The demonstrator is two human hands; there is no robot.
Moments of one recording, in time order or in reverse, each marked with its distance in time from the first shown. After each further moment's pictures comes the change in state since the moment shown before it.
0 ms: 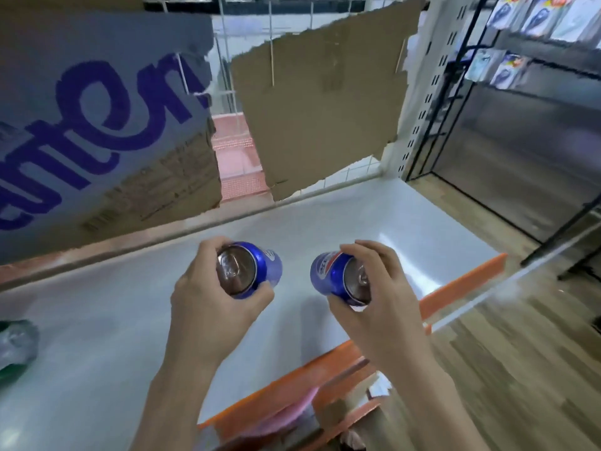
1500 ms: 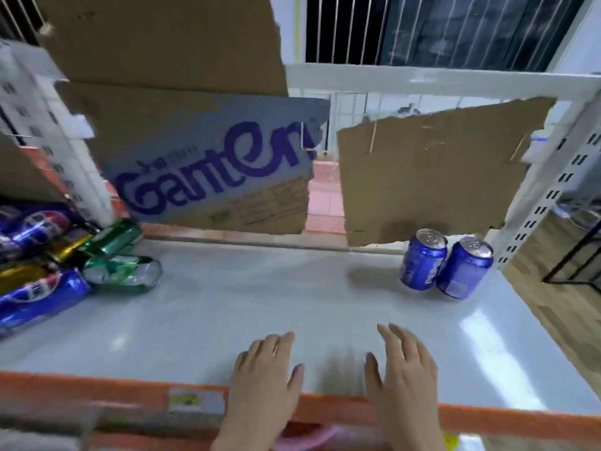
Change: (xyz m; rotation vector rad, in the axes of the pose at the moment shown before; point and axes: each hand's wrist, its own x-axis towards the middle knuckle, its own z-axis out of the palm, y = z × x) left_hand -0.061 0.002 0.088 0.705 0.015 -0.034; right_hand 0.035 0.100 0.011 -0.176 -0.116 -0.273
